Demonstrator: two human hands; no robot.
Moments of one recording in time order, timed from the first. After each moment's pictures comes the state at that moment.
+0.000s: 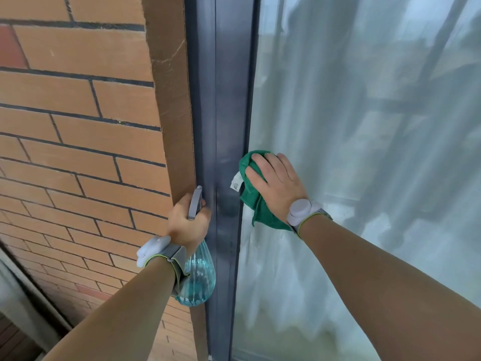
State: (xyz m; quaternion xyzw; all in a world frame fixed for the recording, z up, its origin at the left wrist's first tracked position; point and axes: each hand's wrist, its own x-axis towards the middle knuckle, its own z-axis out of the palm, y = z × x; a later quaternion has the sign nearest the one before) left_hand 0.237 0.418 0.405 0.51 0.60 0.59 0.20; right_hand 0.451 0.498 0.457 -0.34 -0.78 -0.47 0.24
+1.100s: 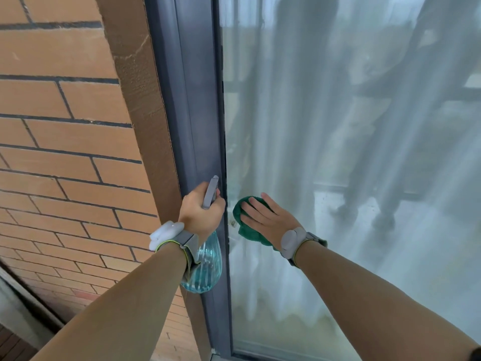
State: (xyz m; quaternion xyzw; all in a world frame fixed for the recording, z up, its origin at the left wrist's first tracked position) left_hand 0.293 0.416 0.426 0.58 0.58 0.53 0.20; right_hand 0.503 0.471 0.371 -0.31 -0.82 -0.47 -0.04
